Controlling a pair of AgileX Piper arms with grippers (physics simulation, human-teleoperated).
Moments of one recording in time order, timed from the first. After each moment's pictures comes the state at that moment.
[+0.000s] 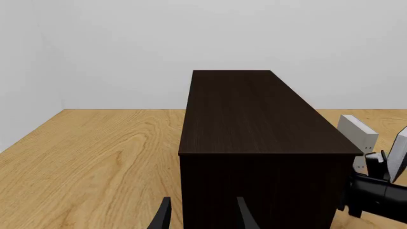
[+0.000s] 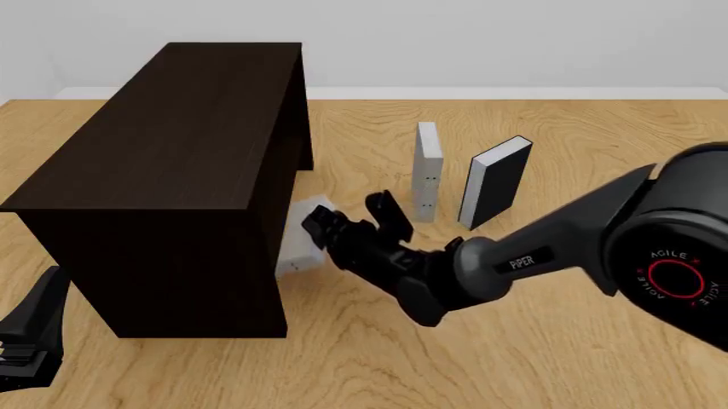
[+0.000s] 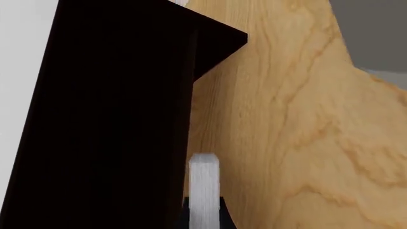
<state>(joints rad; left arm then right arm) 0.00 0.01 0.00 0.00 0.00 0.77 2.09 -0.99 -0.73 1.17</state>
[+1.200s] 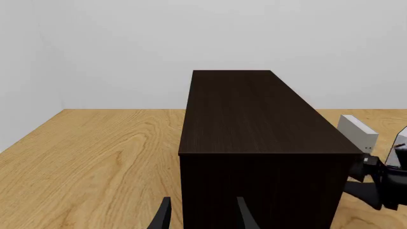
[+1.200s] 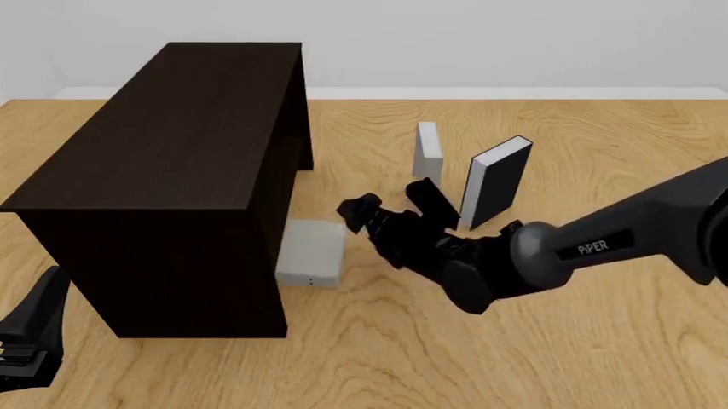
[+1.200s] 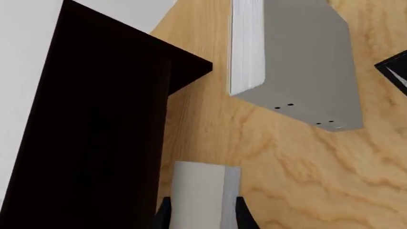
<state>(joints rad) 0.00 0.01 0.00 0.00 0.00 0.66 1.95 -0.86 -0.62 1.05</state>
